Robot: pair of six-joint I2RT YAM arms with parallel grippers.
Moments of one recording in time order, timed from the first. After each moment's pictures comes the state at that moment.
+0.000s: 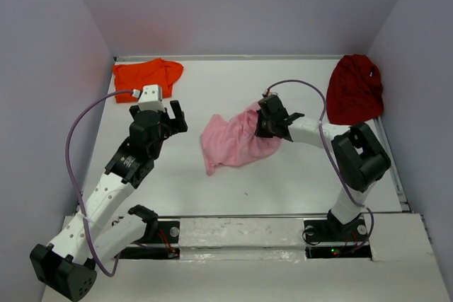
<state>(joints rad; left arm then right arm) -0.47 0.81 0.79 -0.28 -0.39 -0.31 0.58 1.77 1.04 -0.14 0.11 0.54</state>
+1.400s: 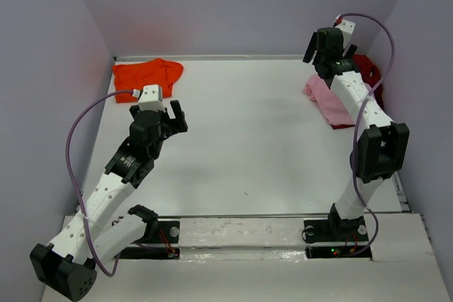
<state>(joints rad) -0.47 0.81 0.79 -0.28 -0.38 -0.31 0.14 1.79 1.71 -0.39 0.58 0.32</state>
